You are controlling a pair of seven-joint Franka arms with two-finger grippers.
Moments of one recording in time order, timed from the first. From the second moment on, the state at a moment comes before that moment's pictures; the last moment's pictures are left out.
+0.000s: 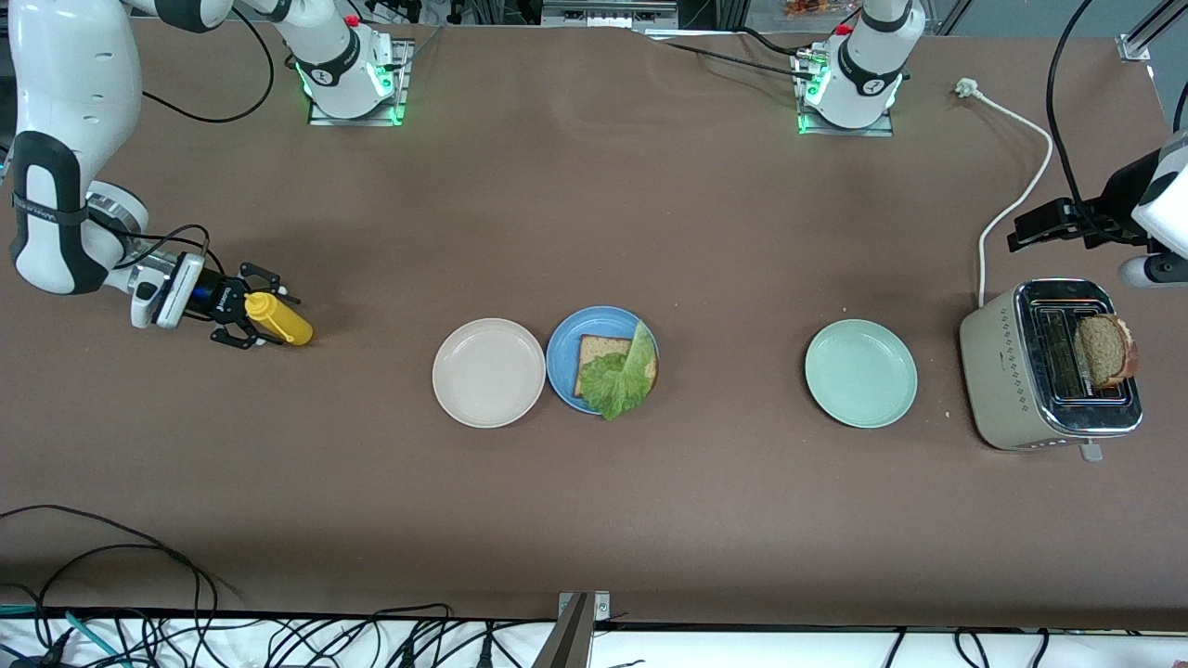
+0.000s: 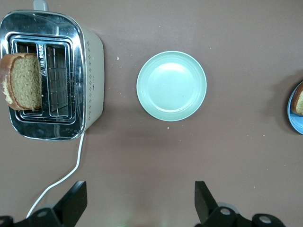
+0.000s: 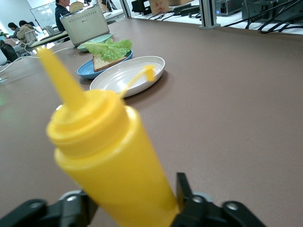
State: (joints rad) left arm -0.02 0.07 0.07 -1.57 -0.04 1.50 -0.03; right arm 0.22 0.69 -0.69 -2.10 1.47 1.60 -2.39
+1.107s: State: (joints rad) left arm -0.02 0.07 0.07 -1.57 -0.04 1.50 -0.03; right arm 0.27 0.57 -0.71 -1.61 1.04 1.59 -1.65
